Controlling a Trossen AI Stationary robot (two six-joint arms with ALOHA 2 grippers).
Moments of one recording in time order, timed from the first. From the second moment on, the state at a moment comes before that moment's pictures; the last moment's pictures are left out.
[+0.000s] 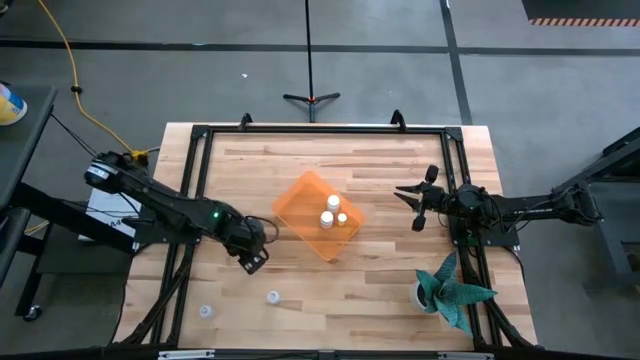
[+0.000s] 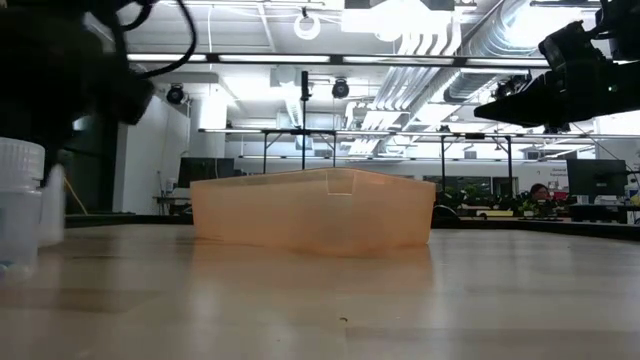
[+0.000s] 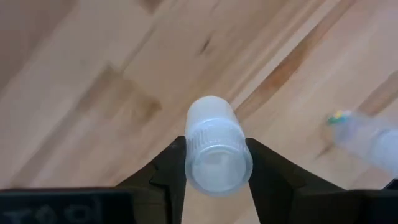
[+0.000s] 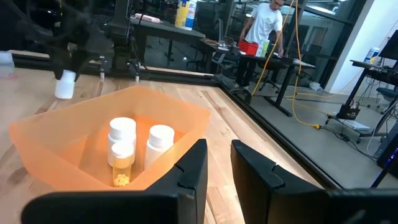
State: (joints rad) left arm -0.36 1.30 0.73 -0.71 0.10 -1.13; right arm -0.03 0.35 0.01 0.29 0.29 -0.17
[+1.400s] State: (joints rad) left arm 0.25 1.63 1.09 -0.49 0.07 -0.06; right arm -0.03 0.35 0.01 0.25 0.29 -0.17
